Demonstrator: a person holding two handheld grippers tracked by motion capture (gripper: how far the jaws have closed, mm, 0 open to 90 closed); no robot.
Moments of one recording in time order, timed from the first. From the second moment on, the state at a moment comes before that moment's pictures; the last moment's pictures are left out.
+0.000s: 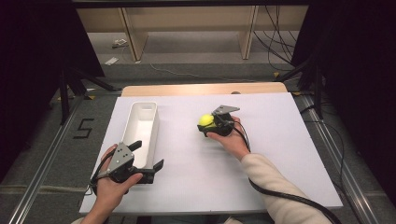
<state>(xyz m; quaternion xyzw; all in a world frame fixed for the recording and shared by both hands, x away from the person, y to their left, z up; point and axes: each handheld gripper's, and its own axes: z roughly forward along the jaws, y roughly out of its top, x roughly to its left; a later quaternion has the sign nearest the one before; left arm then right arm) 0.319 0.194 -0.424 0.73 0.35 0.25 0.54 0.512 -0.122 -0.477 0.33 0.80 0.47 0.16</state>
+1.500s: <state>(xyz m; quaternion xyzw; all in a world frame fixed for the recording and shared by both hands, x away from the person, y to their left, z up) 0.319 0.193 -0.424 0.73 0.35 0.25 0.54 0.495 -0.101 -0.436 0.29 0.78 0.53 0.16</state>
